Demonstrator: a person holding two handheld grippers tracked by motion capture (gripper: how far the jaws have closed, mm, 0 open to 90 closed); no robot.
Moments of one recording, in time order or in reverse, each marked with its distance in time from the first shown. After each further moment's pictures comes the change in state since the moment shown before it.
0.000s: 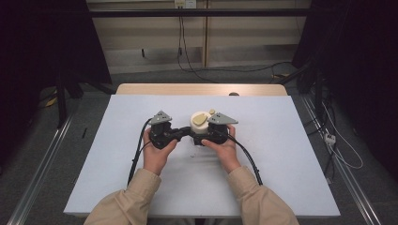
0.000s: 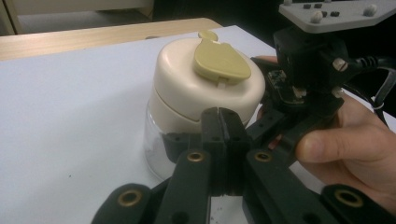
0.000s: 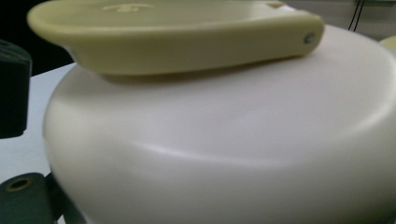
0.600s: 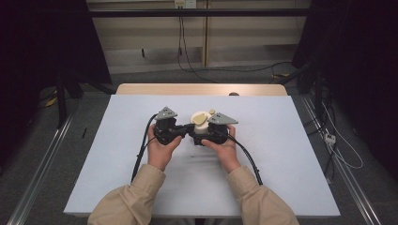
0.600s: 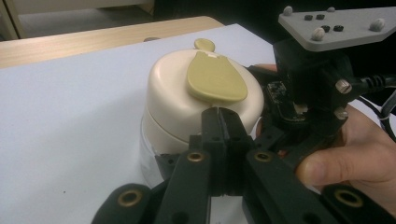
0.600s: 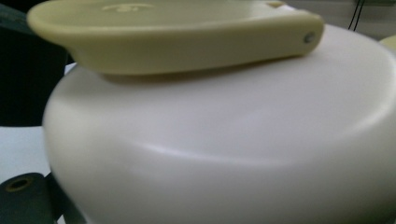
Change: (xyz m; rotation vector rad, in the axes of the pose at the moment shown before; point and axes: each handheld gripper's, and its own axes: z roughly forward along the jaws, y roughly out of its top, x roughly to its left) left arm -0.005 0.012 0.010 0.018 0.011 0.011; right arm 0.000 0.000 0.000 0.001 -0.001 0.001
